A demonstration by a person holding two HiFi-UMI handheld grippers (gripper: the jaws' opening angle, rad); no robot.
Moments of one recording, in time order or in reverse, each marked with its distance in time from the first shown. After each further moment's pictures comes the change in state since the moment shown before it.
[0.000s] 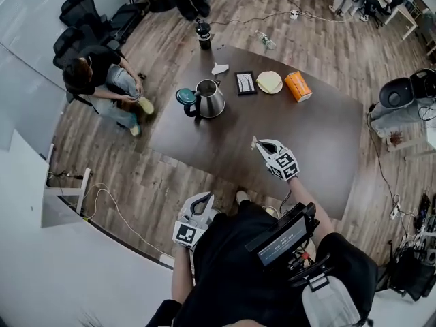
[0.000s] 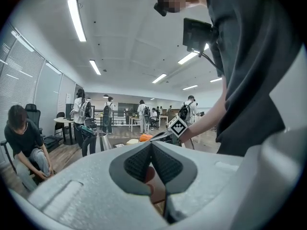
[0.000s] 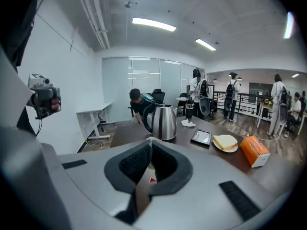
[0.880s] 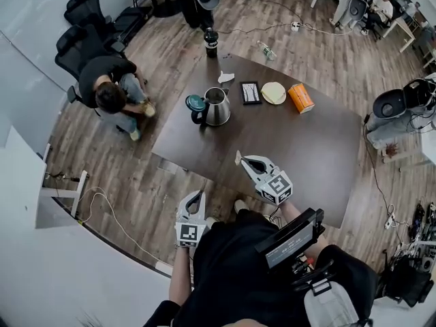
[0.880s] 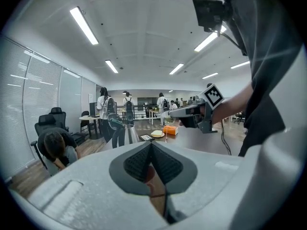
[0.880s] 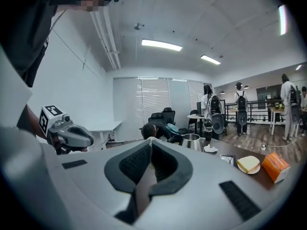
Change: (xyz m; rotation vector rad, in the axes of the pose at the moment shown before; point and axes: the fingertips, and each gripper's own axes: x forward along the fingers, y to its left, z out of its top) left arm -0.016 0.078 -0.024 0.042 0.095 0.253; right arm 0.000 0.112 0.119 -0.008 -0.236 0.100
